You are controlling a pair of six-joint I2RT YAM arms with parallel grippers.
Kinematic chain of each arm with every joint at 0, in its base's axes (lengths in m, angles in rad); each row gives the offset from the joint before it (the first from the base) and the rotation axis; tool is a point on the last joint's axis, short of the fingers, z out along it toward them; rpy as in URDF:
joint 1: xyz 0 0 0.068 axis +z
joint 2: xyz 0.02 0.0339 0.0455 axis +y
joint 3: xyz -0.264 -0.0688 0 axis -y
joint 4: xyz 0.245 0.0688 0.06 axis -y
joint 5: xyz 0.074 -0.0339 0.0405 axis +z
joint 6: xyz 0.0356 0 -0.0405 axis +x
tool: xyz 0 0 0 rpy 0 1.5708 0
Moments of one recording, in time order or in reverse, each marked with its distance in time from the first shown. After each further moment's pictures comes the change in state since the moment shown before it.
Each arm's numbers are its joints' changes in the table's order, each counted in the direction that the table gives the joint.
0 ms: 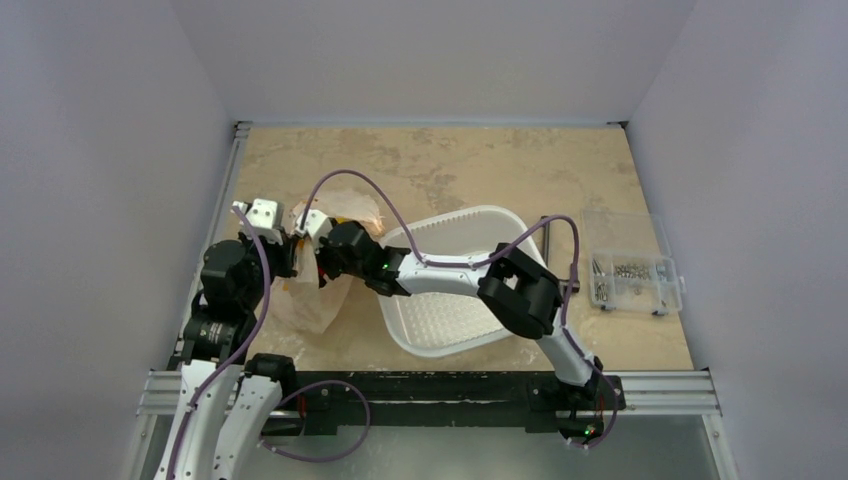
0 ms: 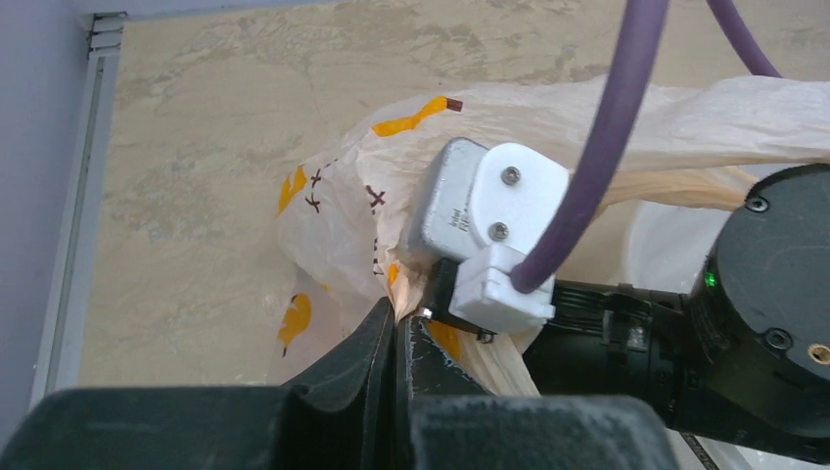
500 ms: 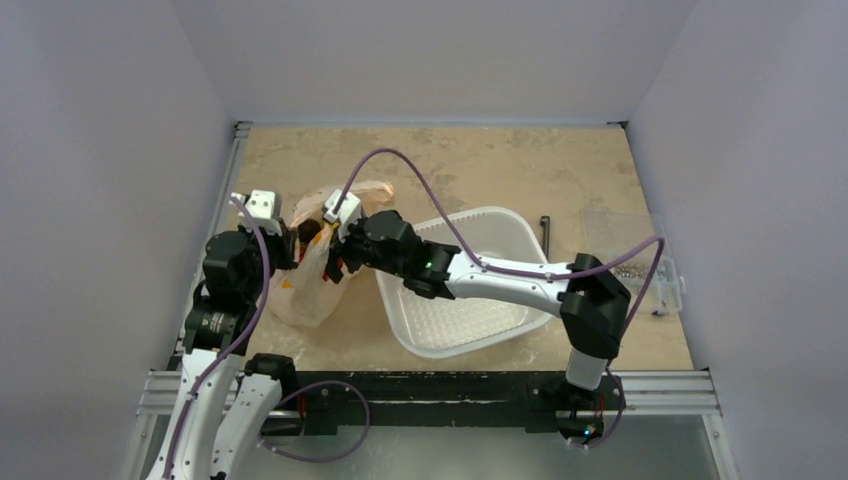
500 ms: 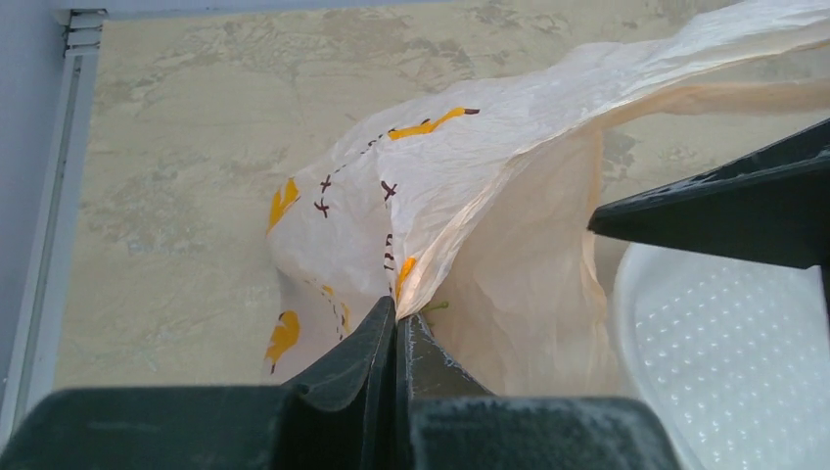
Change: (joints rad) left arm 0.000 0.088 0.047 0.023 0.024 -0.048; right arm -0.002 -0.422 -0.210 -0.028 0.004 0.056
